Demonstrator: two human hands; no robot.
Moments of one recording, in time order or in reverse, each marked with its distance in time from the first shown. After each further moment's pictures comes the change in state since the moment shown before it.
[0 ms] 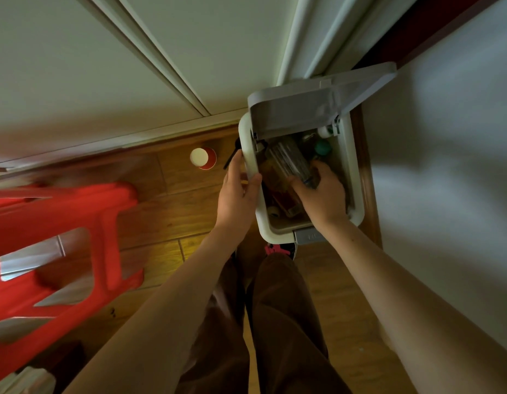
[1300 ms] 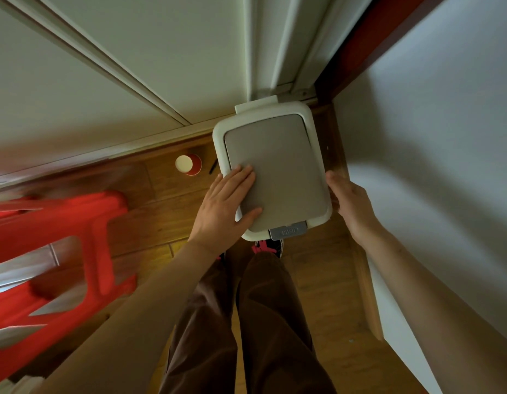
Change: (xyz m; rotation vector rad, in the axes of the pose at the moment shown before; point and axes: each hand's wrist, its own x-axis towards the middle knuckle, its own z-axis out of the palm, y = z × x) left_hand -0.021 -0.004 -0.005 0.708 -0.159 0.624; right_hand -0.024 0.026 -0.096 0.426 -0.180 0.275
